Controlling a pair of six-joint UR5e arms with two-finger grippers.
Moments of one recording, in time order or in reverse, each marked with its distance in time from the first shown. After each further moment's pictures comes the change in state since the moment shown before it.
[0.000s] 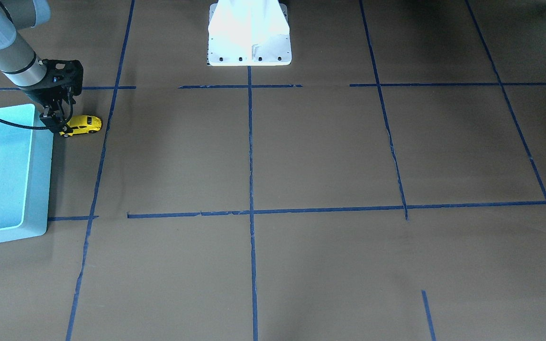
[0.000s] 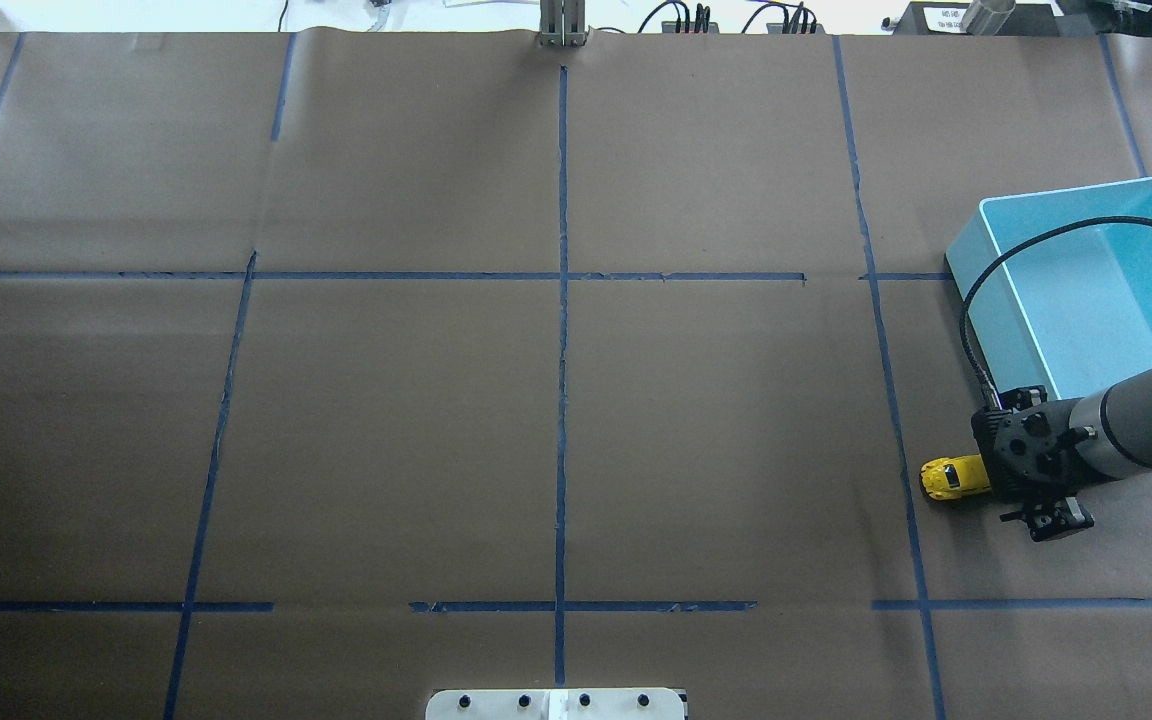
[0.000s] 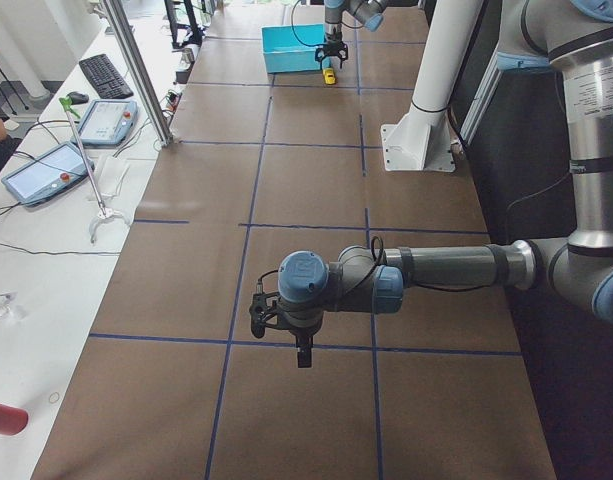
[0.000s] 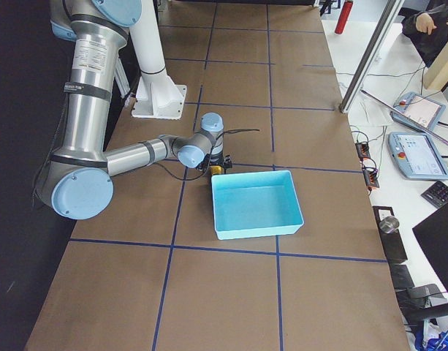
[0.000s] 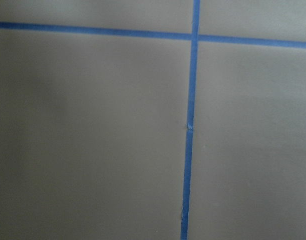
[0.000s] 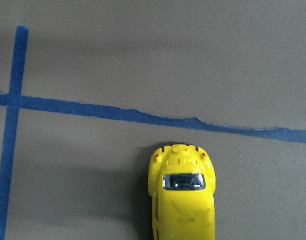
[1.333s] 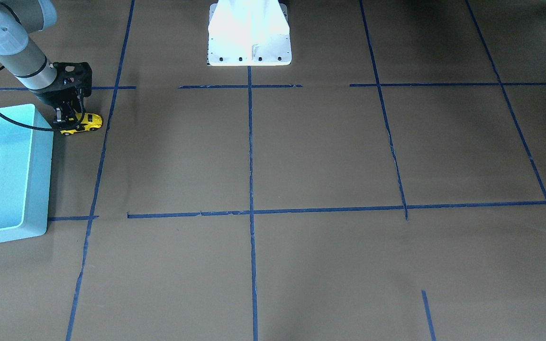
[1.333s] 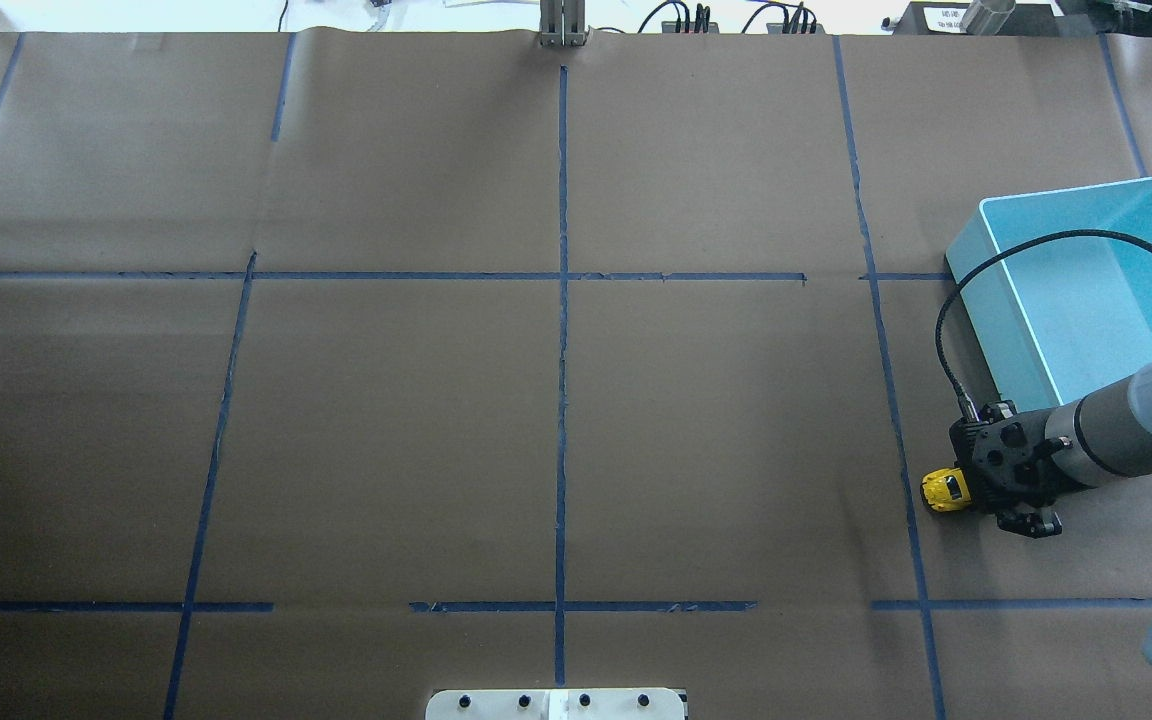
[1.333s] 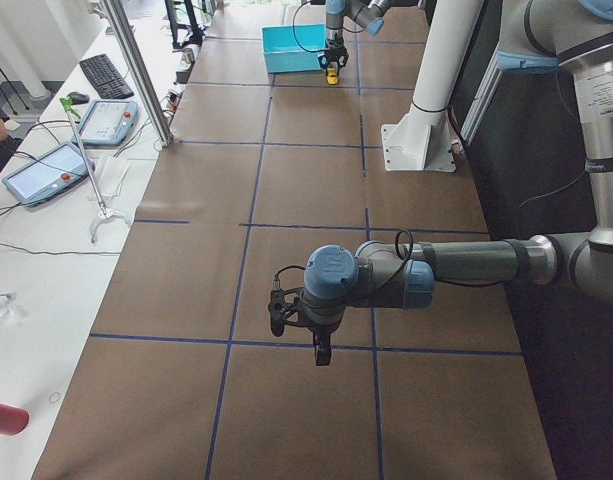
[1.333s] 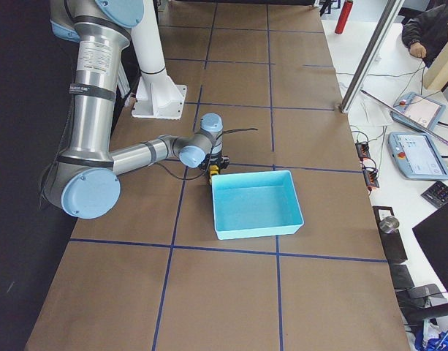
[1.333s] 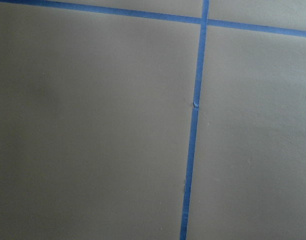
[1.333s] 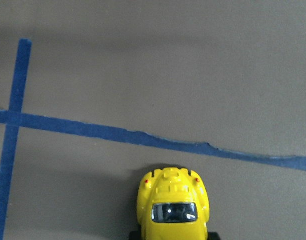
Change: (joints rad) left arm -0.049 0.050 -0.082 0.007 -0.008 -0.003; right arm -0.034 0.025 -0.016 0.008 -0.010 0.002
